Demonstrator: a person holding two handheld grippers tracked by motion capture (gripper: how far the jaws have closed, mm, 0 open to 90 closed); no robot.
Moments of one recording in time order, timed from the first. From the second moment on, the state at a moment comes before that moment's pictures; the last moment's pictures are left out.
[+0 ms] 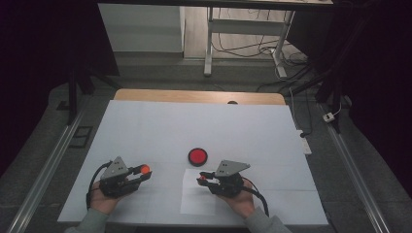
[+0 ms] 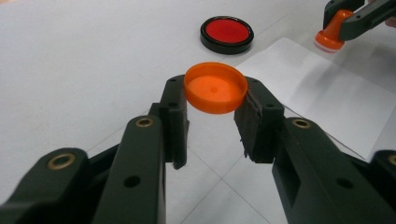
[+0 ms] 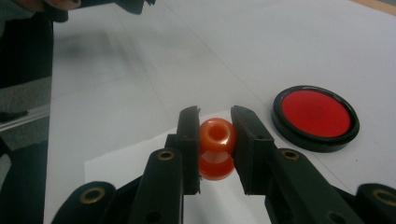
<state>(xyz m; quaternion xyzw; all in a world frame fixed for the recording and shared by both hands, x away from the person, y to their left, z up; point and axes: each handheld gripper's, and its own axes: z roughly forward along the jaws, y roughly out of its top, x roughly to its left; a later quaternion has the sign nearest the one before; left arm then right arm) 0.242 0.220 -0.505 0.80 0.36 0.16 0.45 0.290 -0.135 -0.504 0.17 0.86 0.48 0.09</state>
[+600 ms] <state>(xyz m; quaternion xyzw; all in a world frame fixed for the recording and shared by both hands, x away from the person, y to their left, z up) 0.243 0.220 -0.505 0.80 0.36 0.16 0.45 0.287 -0.125 -0.517 0.16 0.87 0.46 0.08</state>
